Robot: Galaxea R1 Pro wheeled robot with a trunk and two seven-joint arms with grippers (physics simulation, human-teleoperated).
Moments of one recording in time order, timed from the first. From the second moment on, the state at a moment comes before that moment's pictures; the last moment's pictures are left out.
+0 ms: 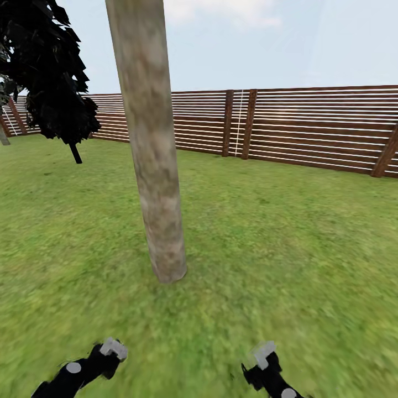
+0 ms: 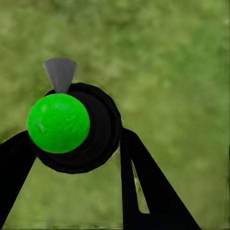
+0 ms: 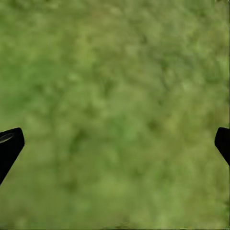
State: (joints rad) left arm -0.50 0.12 0.47 -0.32 -0.80 -0.16 -0.41; right arm -0.52 0.00 0.21 -0.05 0.26 -0.40 -0.03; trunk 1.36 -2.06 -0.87
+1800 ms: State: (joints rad) left arm -0.80 -0.02 0.49 -0.55 -0.69 0.66 -0.30; right arm -0.48 -0.09 0.21 -0.03 -0.09 -0.51 -0.14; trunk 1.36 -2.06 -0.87
